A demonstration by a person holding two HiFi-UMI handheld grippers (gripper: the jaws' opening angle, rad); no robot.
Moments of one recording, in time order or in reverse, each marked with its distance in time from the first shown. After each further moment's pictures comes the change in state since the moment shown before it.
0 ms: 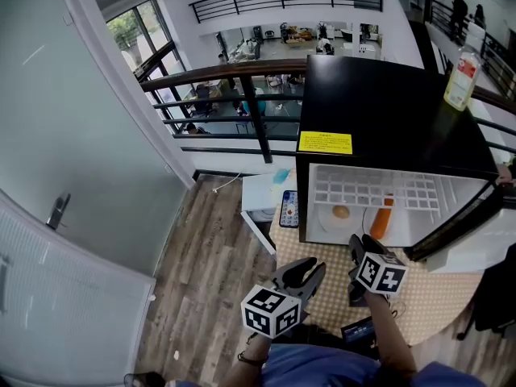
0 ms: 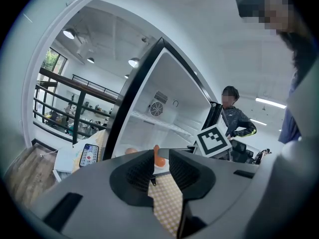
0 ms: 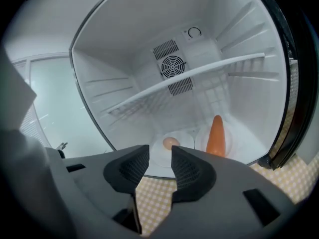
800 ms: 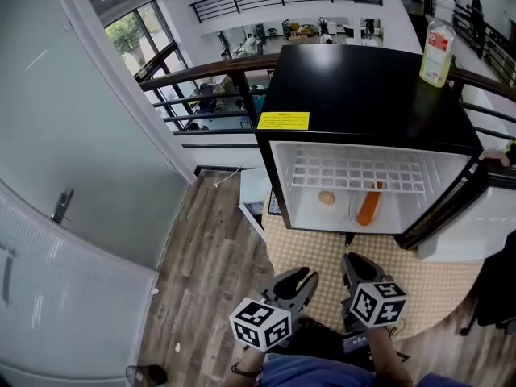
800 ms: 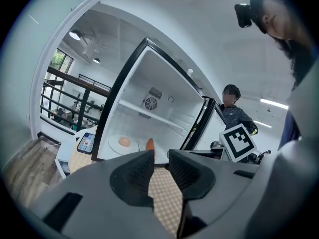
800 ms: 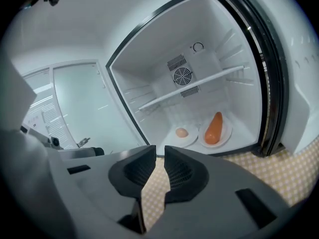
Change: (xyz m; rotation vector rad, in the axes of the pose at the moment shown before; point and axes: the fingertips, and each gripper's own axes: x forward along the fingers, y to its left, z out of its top) left arm -0.010 -0.061 -0.038 -0.032 -0.010 0.048; right arm -0.099 0.014 -0.034 -0.054 0.013 0.191
